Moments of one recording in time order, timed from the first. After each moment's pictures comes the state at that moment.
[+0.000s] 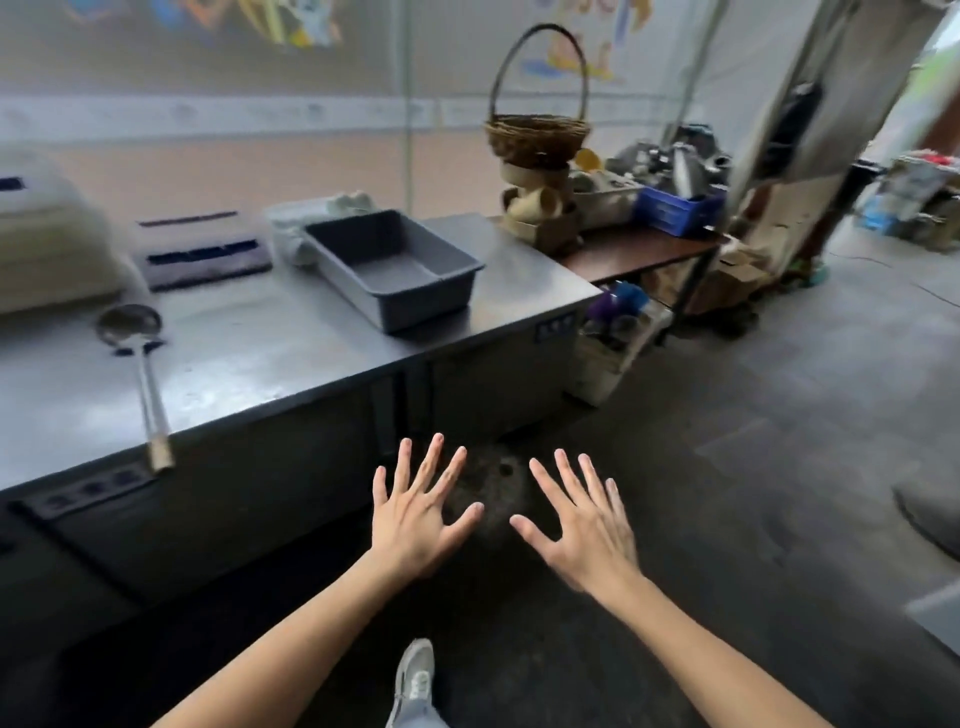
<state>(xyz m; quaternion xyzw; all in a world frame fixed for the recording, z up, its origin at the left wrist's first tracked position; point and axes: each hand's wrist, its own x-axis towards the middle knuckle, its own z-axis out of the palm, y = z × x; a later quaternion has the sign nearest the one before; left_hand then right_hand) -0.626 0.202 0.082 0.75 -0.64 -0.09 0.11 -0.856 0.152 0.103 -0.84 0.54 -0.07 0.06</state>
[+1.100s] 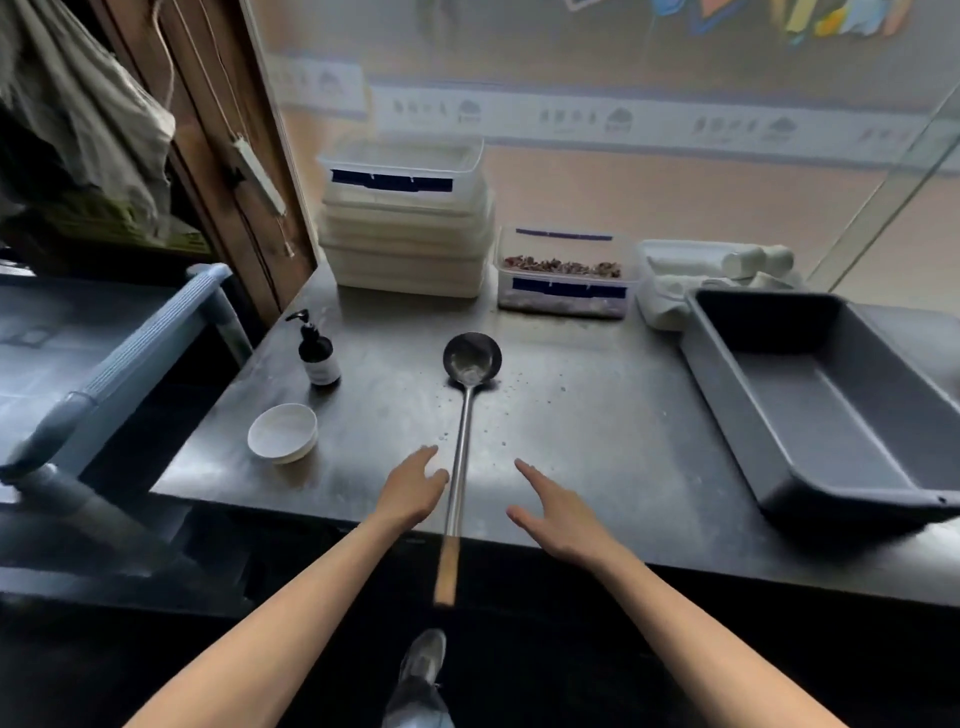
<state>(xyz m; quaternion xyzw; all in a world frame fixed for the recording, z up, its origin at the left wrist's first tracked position) -0.058 0.134 0.030 0.89 -0.17 -0.27 0.33 -0.213 -0.047 0.038 -0.91 0.20 0.11 0.35</state>
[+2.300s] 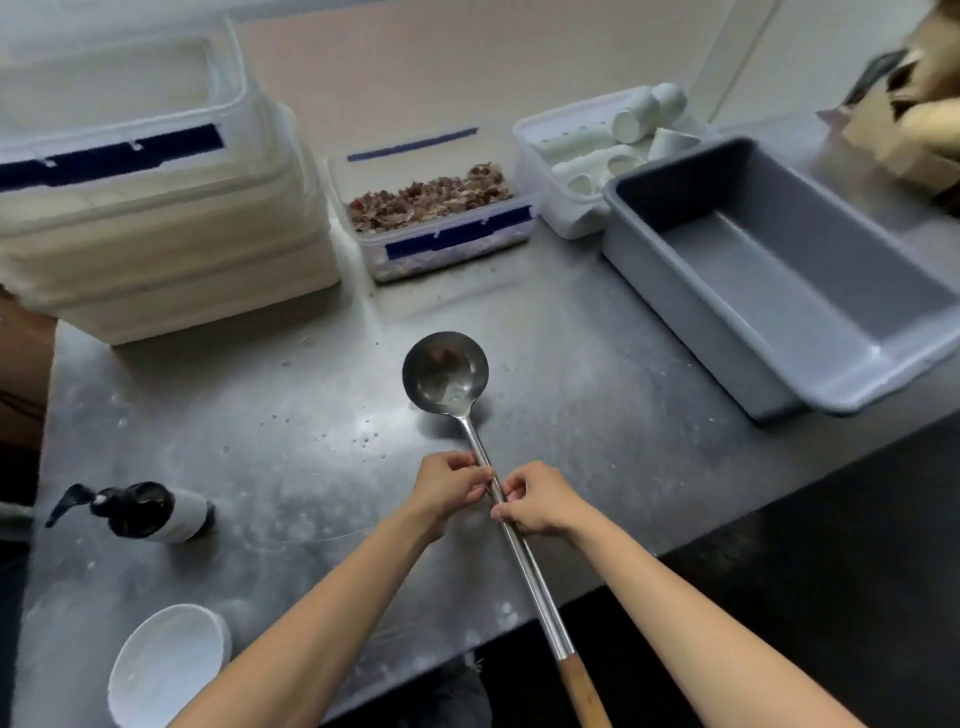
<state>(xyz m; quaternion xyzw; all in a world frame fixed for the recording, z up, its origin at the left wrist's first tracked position) 0.074 -0.035 -0.032 0.70 -0.09 -0.56 0.44 -0.062 -0.107 -0.033 -0.72 0.51 0.14 0.46</state>
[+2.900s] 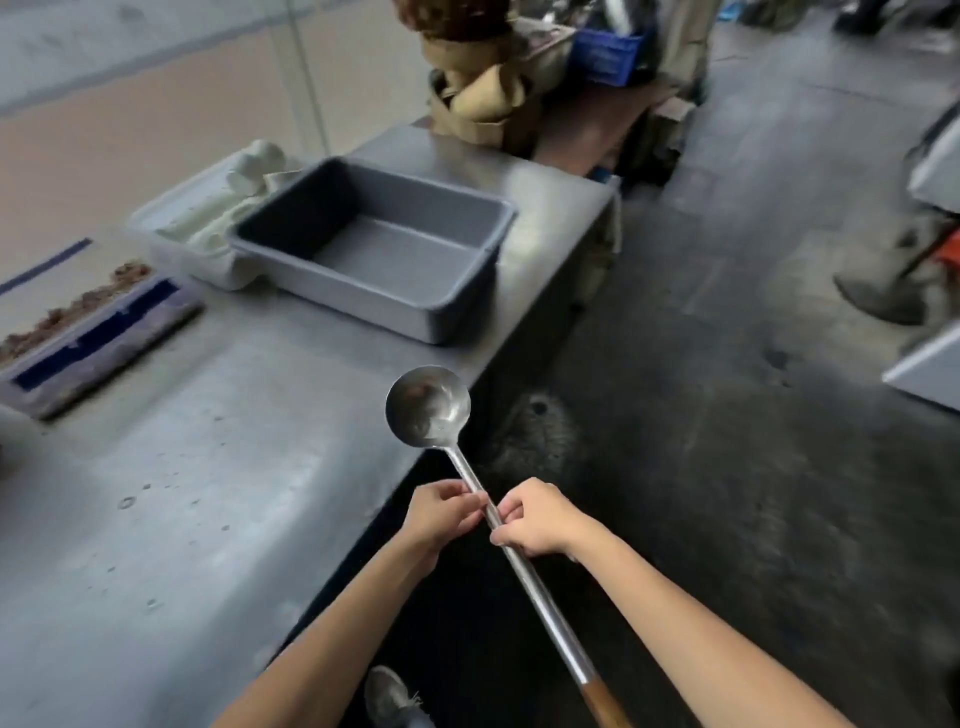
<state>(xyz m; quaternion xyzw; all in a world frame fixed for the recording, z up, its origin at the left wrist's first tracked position) -0.247 -0.009 0.010 0.60 -0.33 -0.67 0.29 -0.413 0.002 0.040 -0.56 0.67 -0.02 0.49</state>
